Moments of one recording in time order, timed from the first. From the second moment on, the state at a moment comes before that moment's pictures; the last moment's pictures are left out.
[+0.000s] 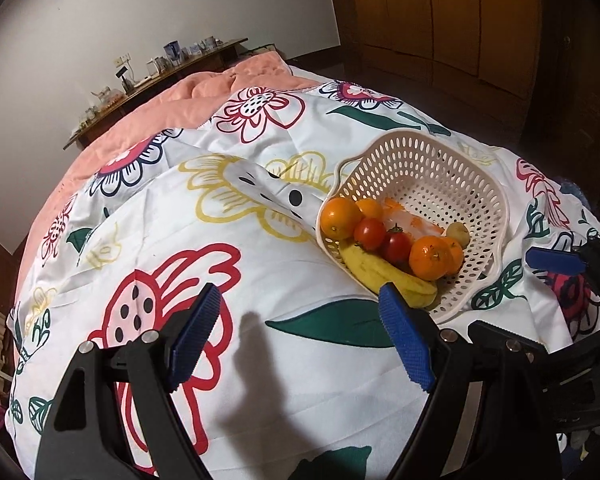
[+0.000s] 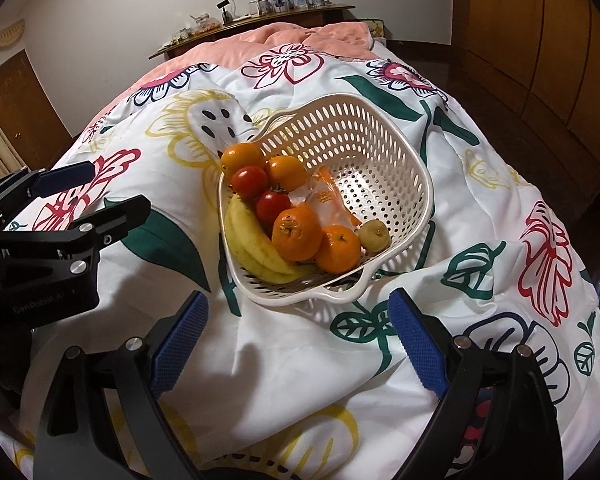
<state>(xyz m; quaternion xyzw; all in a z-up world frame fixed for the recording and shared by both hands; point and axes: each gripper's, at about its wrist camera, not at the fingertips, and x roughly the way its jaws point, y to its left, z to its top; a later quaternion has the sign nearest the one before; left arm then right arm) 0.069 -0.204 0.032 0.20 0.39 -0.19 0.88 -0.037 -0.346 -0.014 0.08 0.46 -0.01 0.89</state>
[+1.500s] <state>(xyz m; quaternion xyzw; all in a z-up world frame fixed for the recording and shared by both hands) 0.056 -0.206 0.033 0.22 0.36 -0.17 0.89 -0.040 -0.342 -0.024 0.08 0.47 -0.01 0.88</state>
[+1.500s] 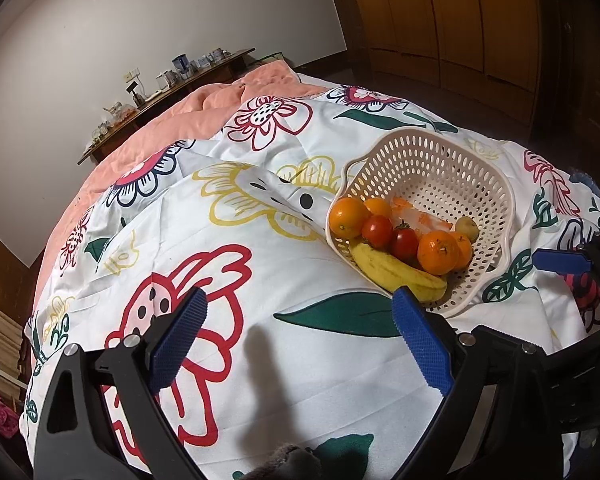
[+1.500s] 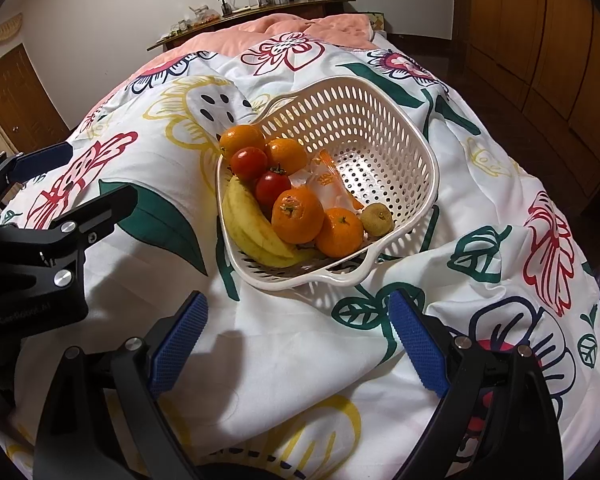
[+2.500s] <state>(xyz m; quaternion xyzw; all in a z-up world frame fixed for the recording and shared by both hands) 0.054 -0.208 0.032 0.24 0.36 -0.17 0.89 -0.039 -0.342 -0.025 0.08 0.47 -0.01 0.88</state>
